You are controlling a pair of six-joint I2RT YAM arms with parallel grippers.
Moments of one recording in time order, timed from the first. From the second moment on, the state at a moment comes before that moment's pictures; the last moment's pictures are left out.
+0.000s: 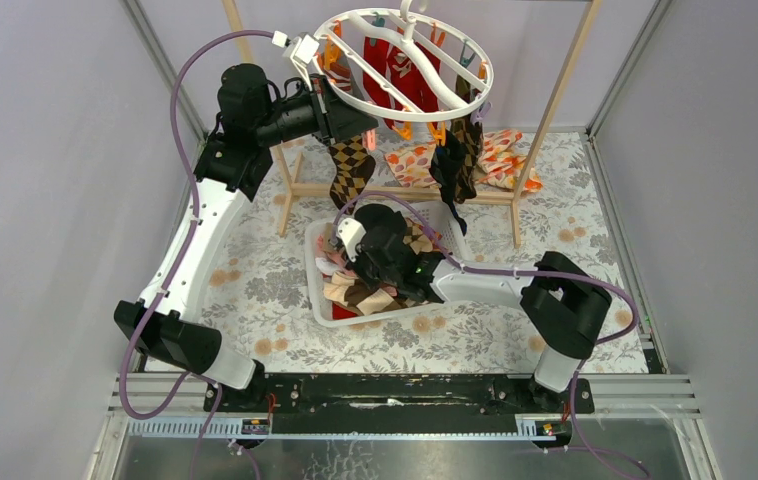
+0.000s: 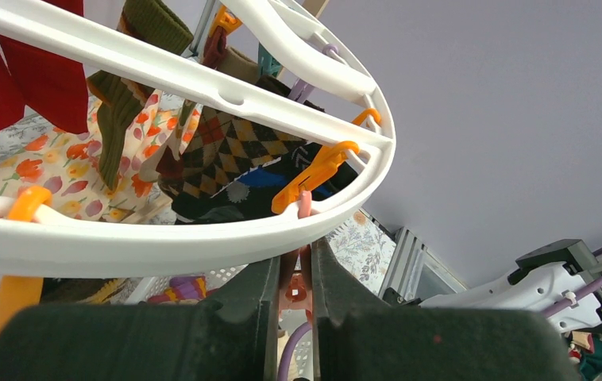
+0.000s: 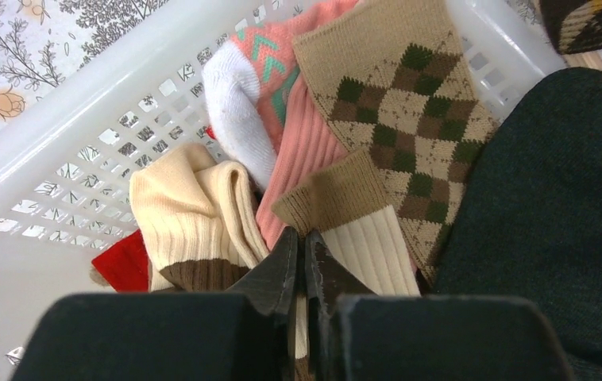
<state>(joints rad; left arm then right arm) -0.29 1.50 1.74 -0.26 0.78 -0.52 1.02 1.74 1.06 0.10 0.06 -0.09</state>
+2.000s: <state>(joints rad) -0.29 1.46 1.63 -0.17 0.73 -0.57 0.82 1.29 0.91 0.70 0.19 0.41</state>
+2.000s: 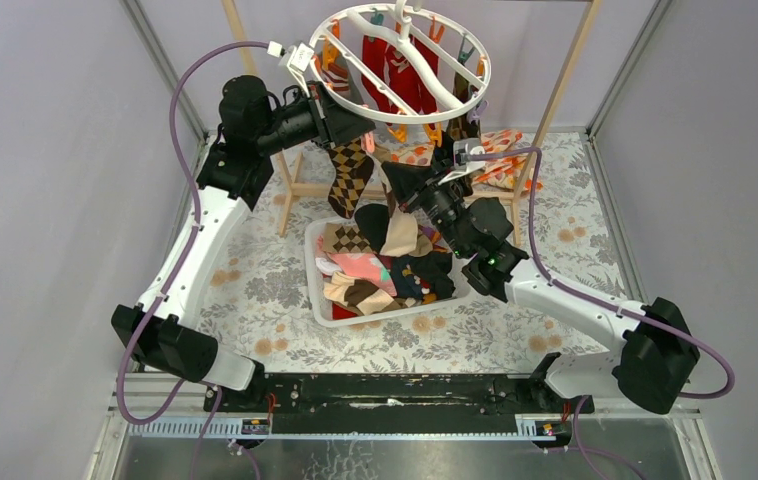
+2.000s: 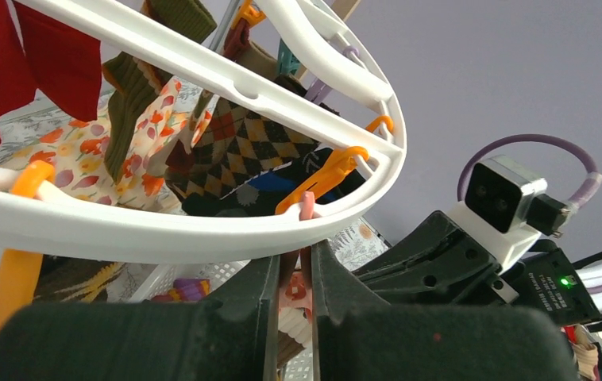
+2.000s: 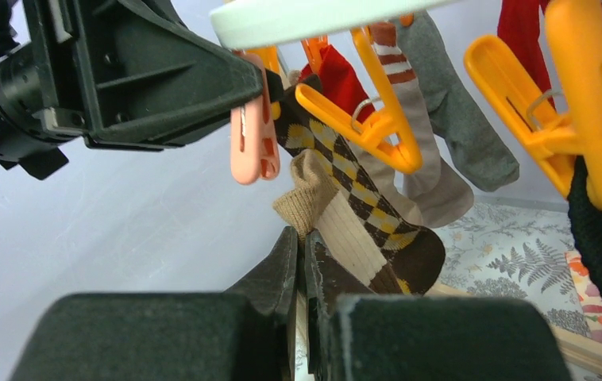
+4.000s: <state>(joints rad) -0.40 1.43 1.69 -0.37 0.30 -0.39 0.99 1.35 0.99 0.74 0.51 0.13</state>
